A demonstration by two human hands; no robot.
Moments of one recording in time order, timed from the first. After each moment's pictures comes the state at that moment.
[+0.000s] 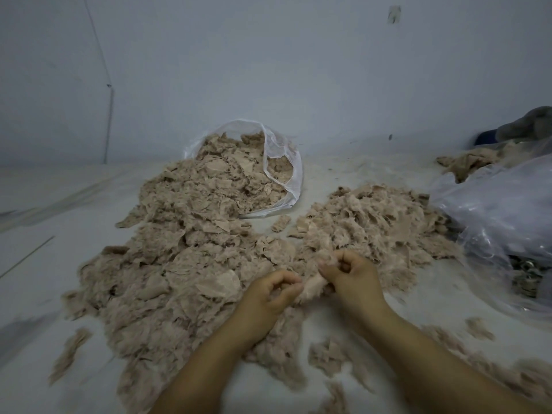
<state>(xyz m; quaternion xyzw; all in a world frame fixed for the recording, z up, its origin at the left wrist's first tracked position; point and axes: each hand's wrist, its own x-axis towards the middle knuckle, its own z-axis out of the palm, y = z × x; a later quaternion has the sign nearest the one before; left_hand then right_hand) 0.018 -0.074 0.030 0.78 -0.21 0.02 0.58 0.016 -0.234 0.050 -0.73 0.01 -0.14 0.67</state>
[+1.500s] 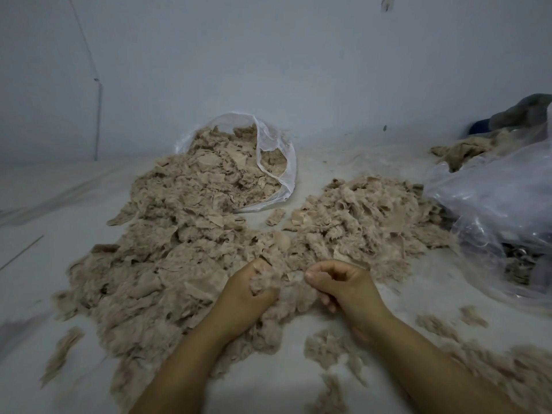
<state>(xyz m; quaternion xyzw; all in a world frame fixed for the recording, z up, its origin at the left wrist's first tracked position) 0.018 -0.054 0.033 0.82 -0.17 0.05 0.54 0.004 -0.244 0.030 -0.65 -0.02 -0.01 0.76</state>
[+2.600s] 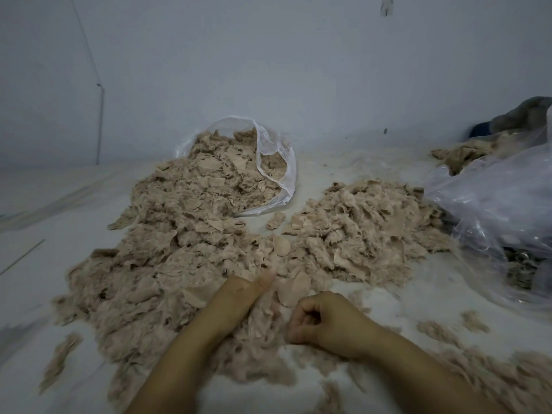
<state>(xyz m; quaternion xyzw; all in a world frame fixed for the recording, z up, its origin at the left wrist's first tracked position) 0.015 -0.048 0.043 0.84 -0.10 -0.06 0.53 -0.005 -0.238 0.032 -0.87 -0.19 0.11 0.45</state>
